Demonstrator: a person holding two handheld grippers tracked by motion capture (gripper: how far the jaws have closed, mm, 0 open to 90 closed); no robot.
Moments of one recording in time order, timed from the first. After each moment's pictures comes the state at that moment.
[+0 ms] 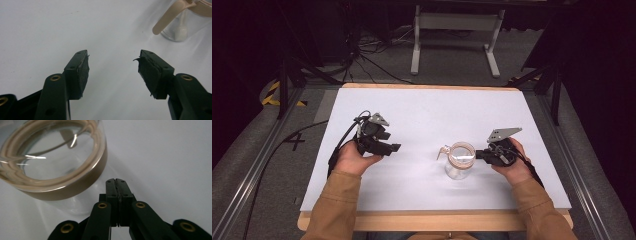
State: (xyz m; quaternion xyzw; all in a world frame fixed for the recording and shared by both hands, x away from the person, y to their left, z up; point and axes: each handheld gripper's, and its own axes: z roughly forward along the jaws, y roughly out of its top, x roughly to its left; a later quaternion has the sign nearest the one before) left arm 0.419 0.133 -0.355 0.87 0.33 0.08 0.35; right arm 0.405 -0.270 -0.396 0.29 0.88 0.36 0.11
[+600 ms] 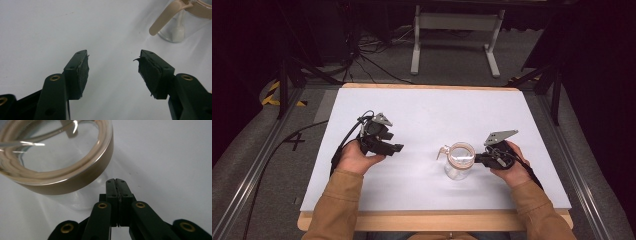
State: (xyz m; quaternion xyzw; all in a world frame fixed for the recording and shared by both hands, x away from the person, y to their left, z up) left arm 0.423 0.127 -0.357 0.88 0.32 0.07 0.35; right arm 0.400 -0.265 -0.400 0.31 0.88 0.34 0.10
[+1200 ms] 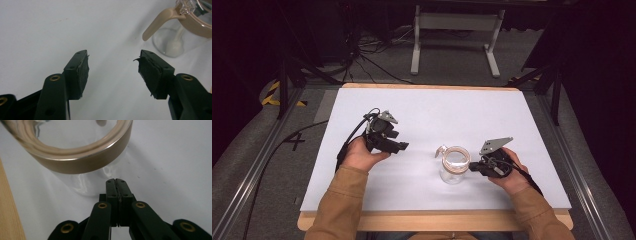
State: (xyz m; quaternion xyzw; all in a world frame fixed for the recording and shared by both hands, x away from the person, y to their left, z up) left arm 0.433 0.114 -0.355 0.88 0.31 0.05 0.36; right arm 0.377 -0.249 -0.401 0.27 0.90 0.32 0.09
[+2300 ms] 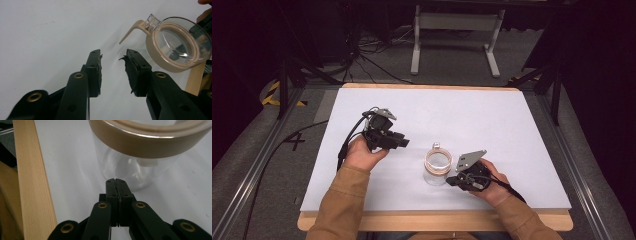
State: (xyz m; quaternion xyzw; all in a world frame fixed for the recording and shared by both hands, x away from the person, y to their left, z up) left arm 0.435 0.118 -0.349 0.87 0.31 0.00 0.39; right arm 0.351 -0.188 -0.412 0.19 0.93 0.32 0.06
